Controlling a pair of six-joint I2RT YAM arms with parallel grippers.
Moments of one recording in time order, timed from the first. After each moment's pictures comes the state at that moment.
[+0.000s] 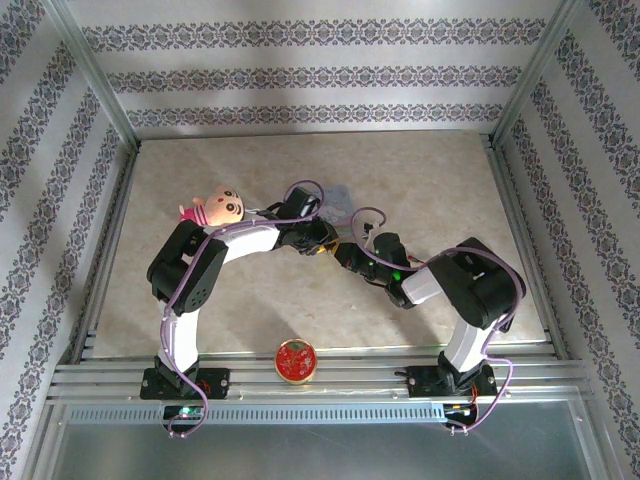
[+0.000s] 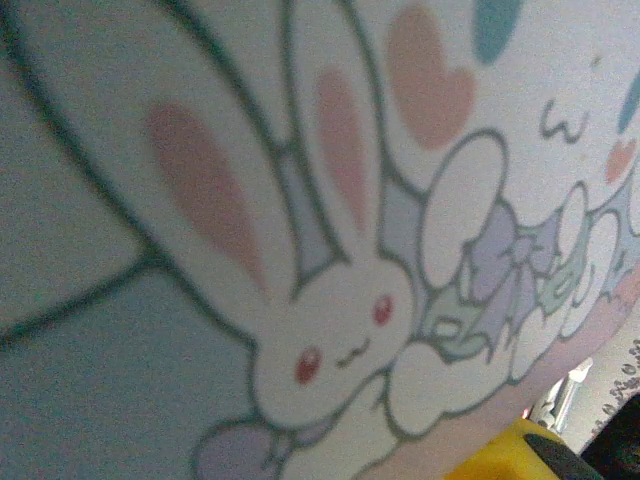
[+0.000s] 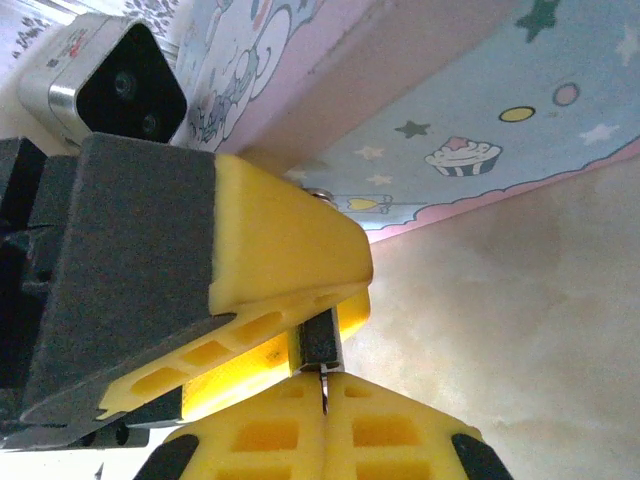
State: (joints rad) left arm -0.59 1.97 1.24 -0.17 0.34 -1.14; right arm 0.52 1.78 0.46 0.94 -0.35 1.00
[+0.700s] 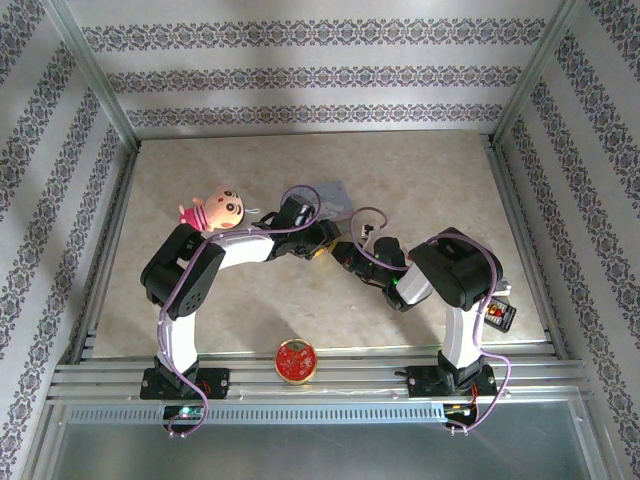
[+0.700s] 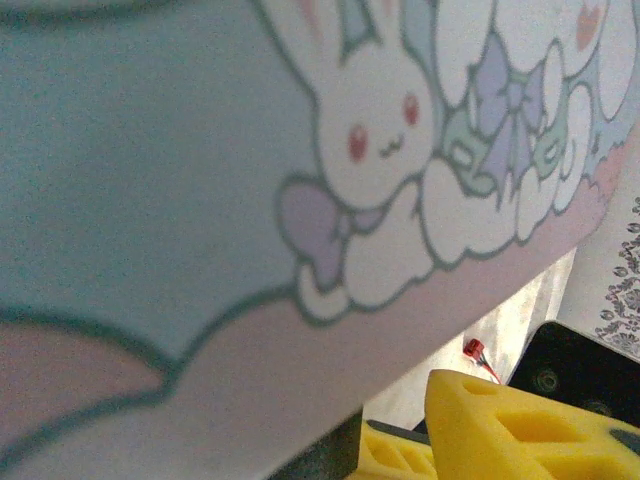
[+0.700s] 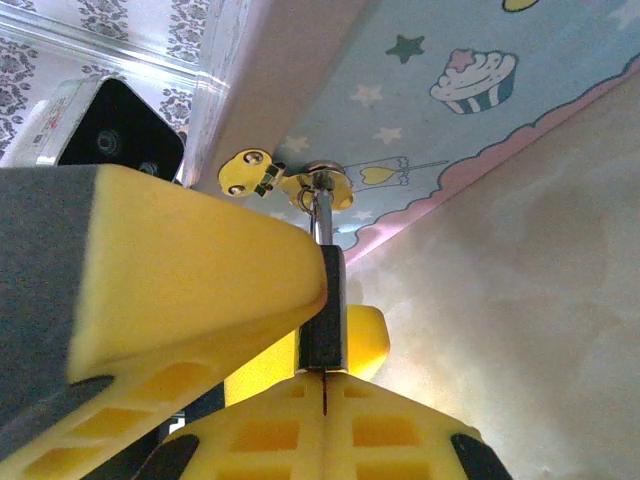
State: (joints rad) left arm -0.59 1.92 1.10 0.04 0.31 -1.15; right arm 0.51 1.93 0.46 1.18 -0.37 1.15
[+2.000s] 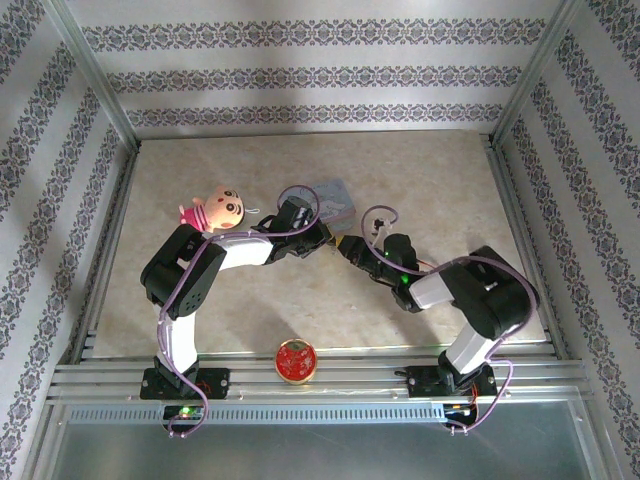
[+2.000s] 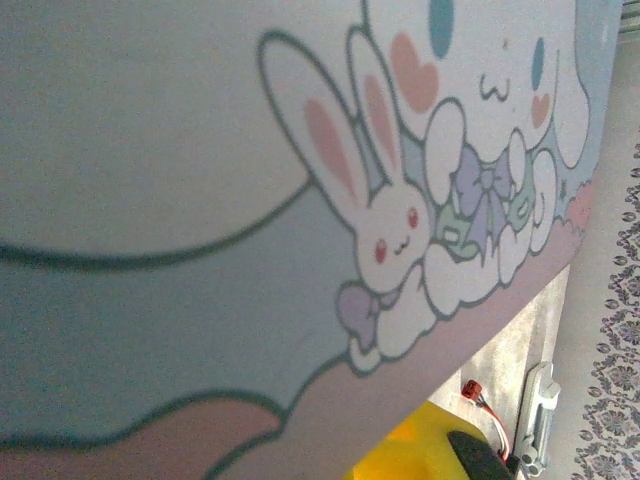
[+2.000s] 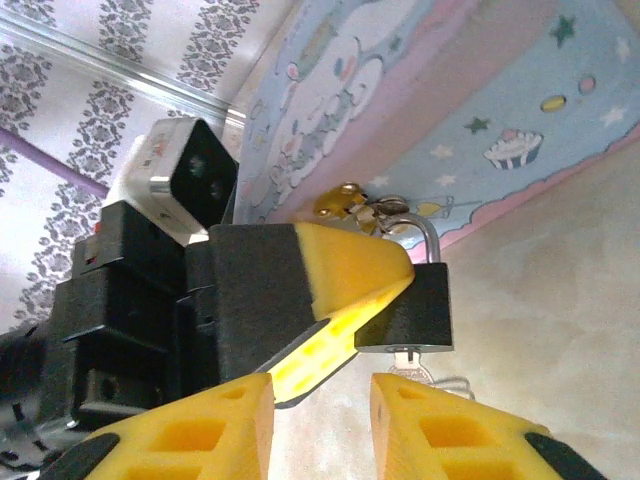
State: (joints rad) left arm -0.59 1.92 1.07 0.15 0.24 -1.14; right arm 0.50 1.64 0.40 0.92 -0.30 1.00
